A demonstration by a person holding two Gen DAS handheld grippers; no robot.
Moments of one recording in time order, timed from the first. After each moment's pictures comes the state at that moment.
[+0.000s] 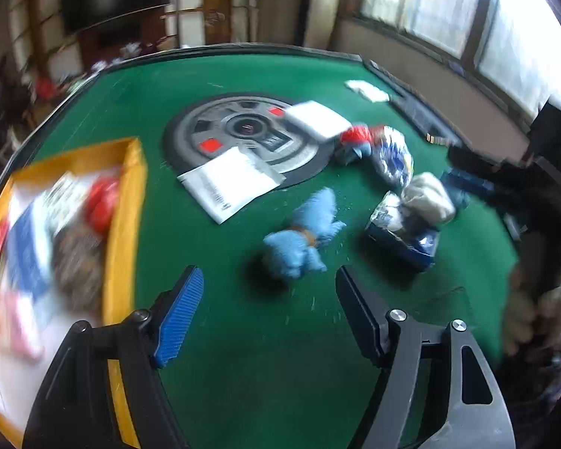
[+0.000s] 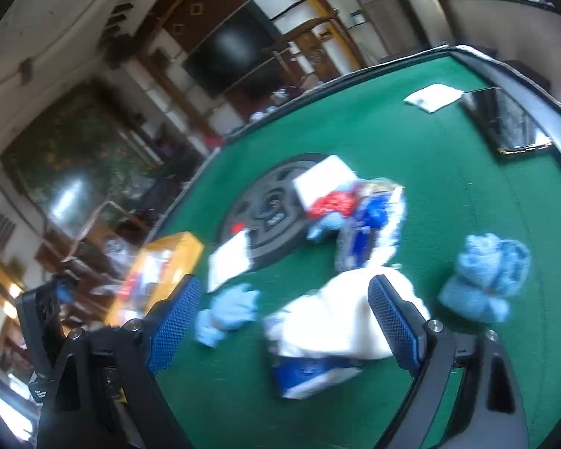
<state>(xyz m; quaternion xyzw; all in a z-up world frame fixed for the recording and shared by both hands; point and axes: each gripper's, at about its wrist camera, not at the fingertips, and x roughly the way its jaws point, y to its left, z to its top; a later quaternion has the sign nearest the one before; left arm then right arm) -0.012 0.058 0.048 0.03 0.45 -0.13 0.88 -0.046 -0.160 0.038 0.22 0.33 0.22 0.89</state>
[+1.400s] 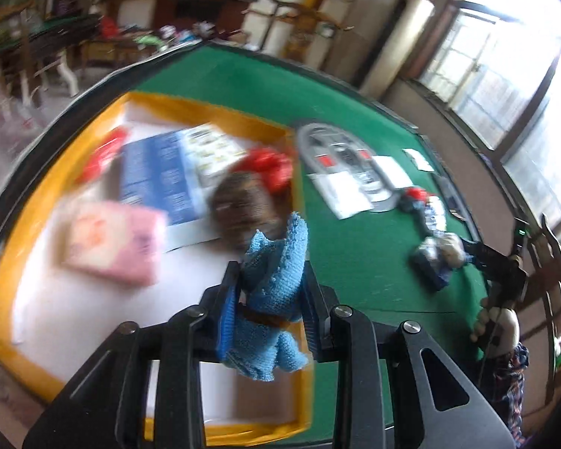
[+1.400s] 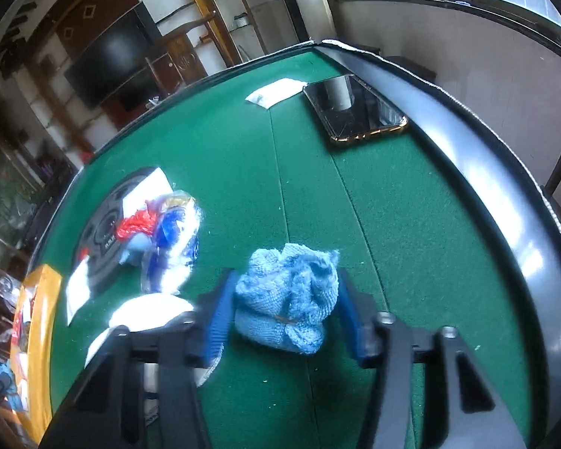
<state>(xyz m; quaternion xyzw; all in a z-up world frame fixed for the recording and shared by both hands) -0.073 0.236 0.061 -0.16 0.43 -0.05 0.89 -0.018 -0.226 0.008 0.19 0.39 -0.02 0.90</state>
